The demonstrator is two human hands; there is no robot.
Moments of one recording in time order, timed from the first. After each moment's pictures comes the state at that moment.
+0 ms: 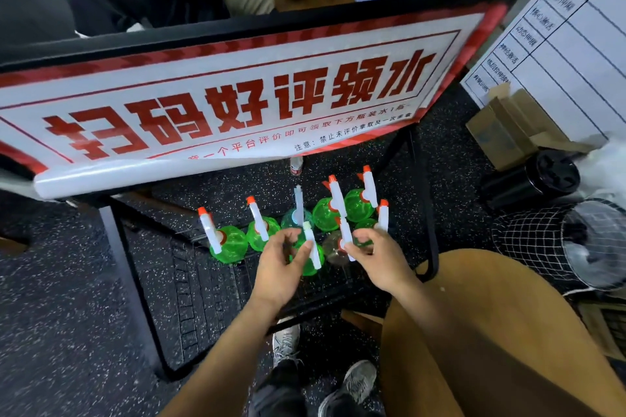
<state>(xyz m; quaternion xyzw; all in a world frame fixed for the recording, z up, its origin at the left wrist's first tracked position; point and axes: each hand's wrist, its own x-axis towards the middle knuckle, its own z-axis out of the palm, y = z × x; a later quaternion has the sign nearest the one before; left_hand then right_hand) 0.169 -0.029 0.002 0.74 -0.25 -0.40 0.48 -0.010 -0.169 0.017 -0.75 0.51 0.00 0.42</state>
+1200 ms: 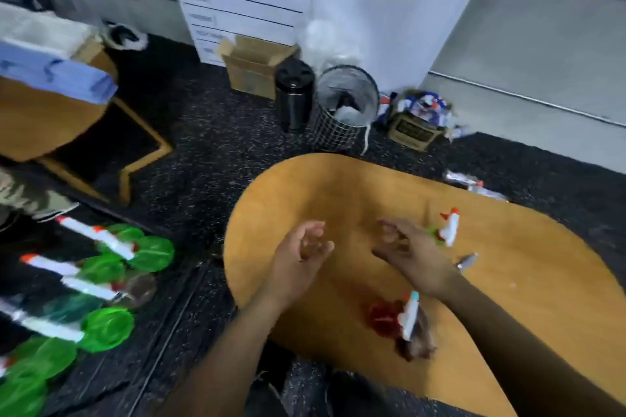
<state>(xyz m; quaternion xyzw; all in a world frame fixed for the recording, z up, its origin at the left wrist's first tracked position) -0.213 -0.054 0.083 0.50 -0.61 -0.59 0.19 -0.460 0.021 0.105 -0.53 0.73 -0.24 0.35</state>
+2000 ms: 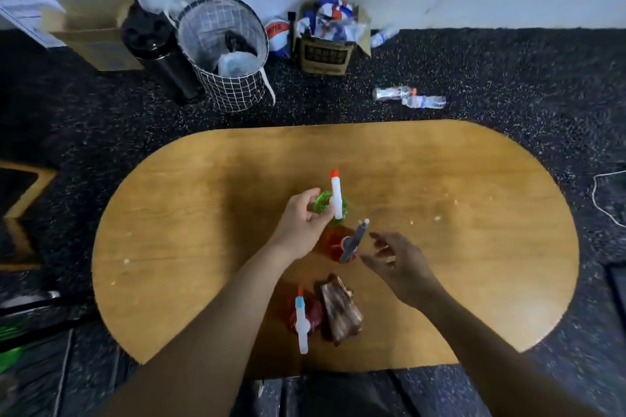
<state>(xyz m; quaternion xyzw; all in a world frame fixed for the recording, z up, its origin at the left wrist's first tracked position) -0.514 -0.039 -0.012 0.43 -0.69 -0.58 -0.05 -0.642 0.159 -0.023 -0.27 0.83 -0.26 0.41</state>
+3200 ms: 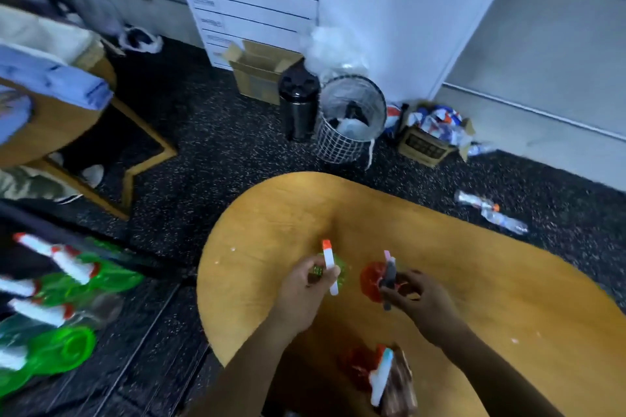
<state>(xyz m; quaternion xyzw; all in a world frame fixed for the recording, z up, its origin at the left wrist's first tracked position) -0.327 -0.058 0.042 0.55 -0.53 -0.63 0.17 -0.565 0.034 0.052 -0.44 0.76 -0.21 0.44</state>
